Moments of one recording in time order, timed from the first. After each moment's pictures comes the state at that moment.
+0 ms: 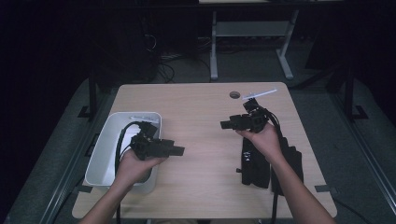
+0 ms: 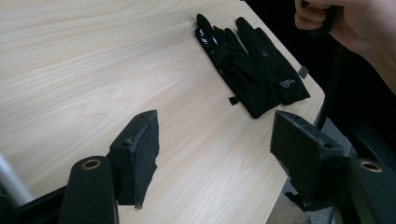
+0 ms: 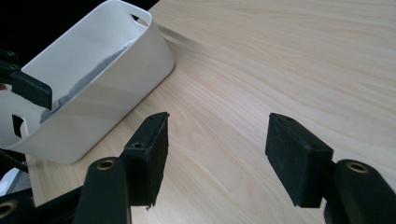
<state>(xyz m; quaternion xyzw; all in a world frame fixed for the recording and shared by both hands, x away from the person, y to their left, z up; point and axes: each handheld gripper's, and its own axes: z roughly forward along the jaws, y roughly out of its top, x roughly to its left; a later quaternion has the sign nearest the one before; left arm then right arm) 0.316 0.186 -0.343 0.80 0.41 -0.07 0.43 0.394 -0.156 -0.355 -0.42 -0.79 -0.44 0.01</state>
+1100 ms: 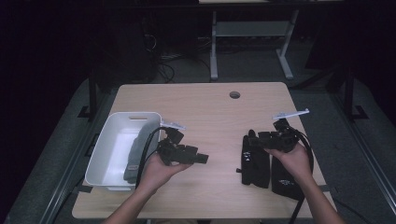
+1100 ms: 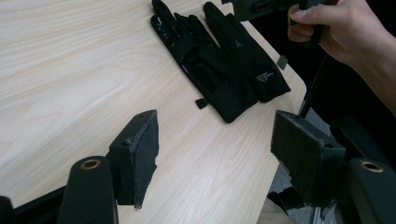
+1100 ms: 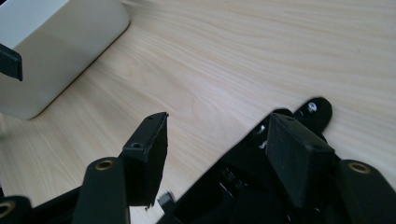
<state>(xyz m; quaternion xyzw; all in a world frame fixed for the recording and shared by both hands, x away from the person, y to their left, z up) 0.314 0.125 -0.367 0.81 0.37 -0.10 0.43 0.349 -0.236 -0.392 -0.46 -0.78 -0.42 -0.02</state>
